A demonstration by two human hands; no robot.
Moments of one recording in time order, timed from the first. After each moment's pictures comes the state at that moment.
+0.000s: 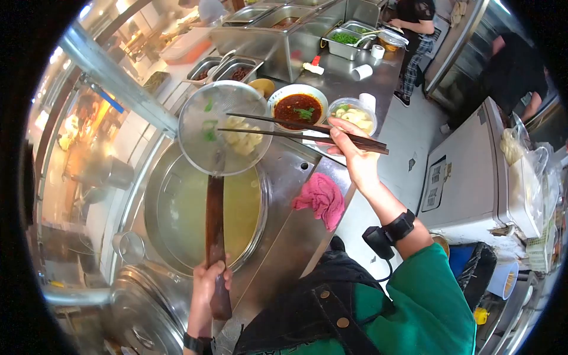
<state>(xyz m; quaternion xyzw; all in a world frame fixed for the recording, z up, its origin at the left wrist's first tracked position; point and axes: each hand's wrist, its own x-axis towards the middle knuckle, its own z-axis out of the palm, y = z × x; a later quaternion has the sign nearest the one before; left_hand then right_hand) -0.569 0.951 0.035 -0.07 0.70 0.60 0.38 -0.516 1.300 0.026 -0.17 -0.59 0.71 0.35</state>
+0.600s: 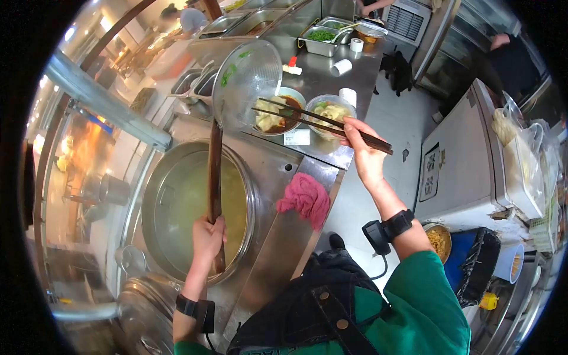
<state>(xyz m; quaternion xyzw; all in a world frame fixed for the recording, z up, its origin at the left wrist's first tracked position) -0.627 1.028 -0.011 0.19 0.85 0.44 0.22 -0.475 1.339 0.010 -0.26 -0.57 0.63 0.46</state>
